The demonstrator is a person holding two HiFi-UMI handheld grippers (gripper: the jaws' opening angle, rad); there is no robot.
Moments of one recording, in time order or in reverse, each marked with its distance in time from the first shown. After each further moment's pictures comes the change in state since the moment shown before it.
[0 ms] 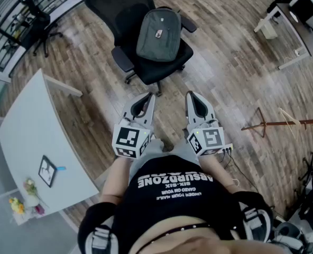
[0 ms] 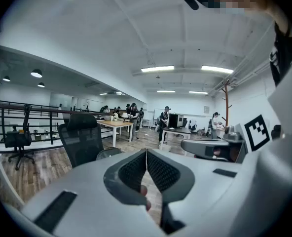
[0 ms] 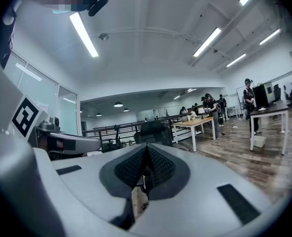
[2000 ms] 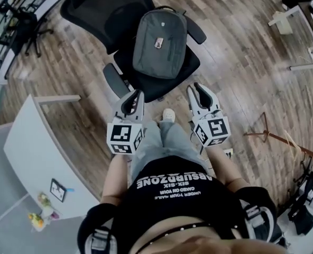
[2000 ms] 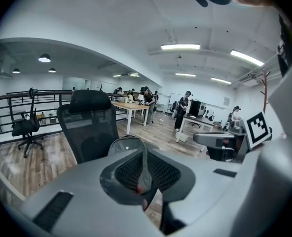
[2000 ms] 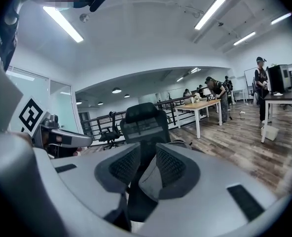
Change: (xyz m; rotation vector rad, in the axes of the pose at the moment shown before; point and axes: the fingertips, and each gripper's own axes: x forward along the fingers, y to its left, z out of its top) left arm 0.227 0.189 -0.003 -0.118 0.185 0.168; right arm 0.272 -0.149 -0.031 0.037 0.201 0.100
